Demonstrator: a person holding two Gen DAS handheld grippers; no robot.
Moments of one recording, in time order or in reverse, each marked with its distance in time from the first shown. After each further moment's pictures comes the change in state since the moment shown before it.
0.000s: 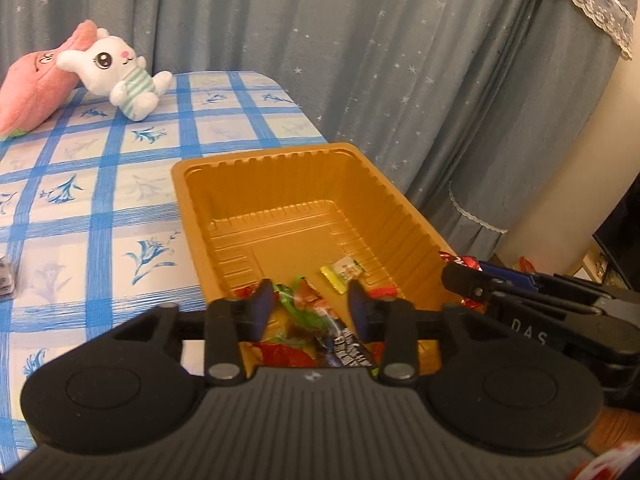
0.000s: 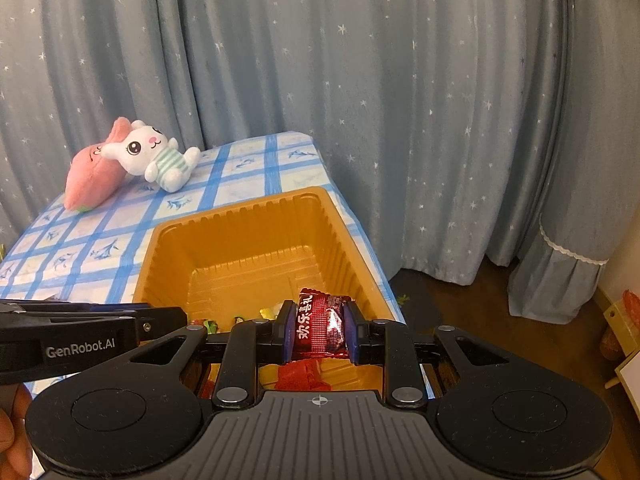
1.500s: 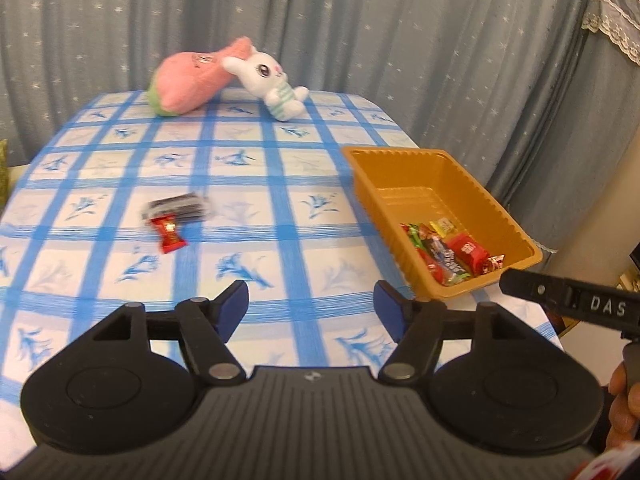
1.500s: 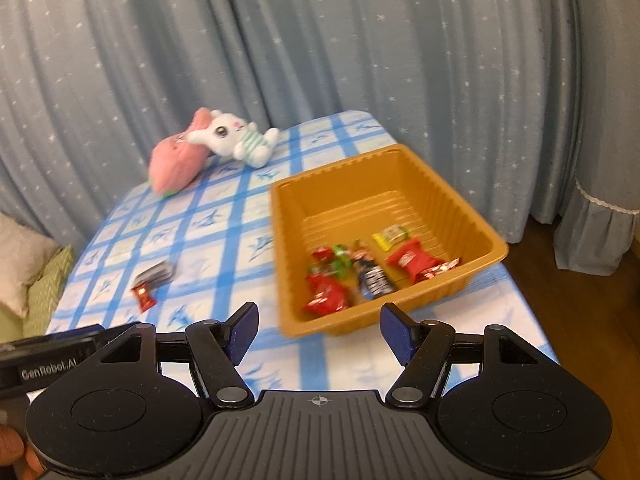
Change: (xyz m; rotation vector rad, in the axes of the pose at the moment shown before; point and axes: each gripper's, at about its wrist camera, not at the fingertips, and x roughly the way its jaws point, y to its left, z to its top) left arm -0.170 0.082 -0.085 -0.087 -0.086 0.202; right arm -0.102 0.079 -0.053 0.081 0.044 0.156
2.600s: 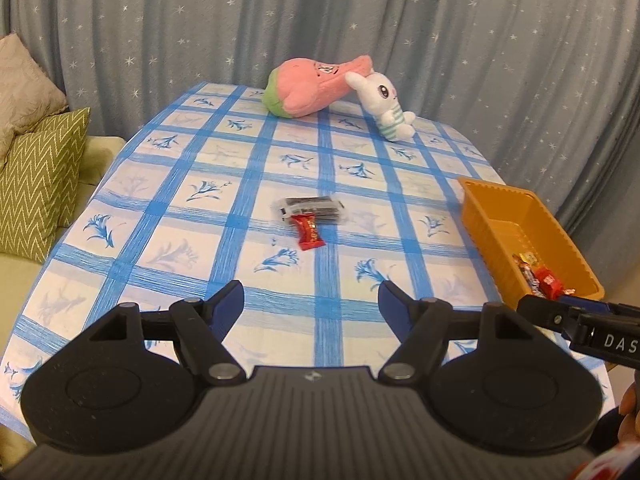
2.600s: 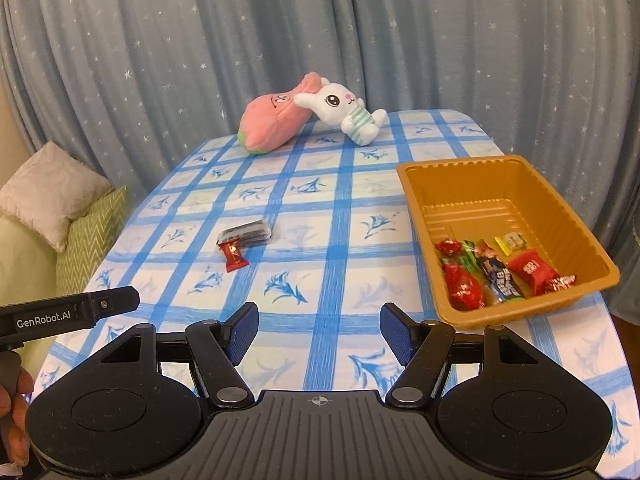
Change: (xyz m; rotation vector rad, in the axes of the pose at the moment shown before) left arm -0.034 0.109 -0.010 -0.153 -0.035 0.151; right arm 0.032 0.110 -0.021 -0.194 0.052 0.115
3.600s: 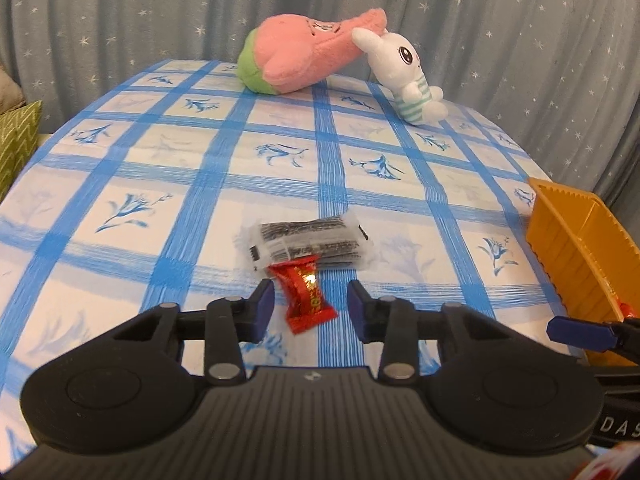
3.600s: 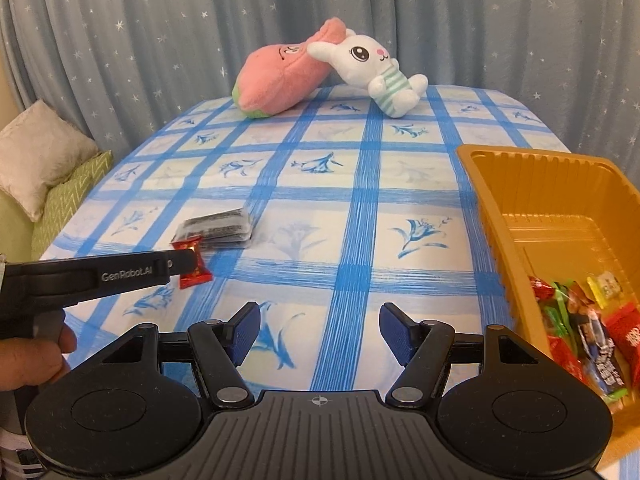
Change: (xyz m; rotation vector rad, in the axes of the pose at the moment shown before) left arm 0.191 0.000 0.034 0.033 0.028 -0.025; right arm 0.161 -0.009 0.023 -0.085 0.072 0.012
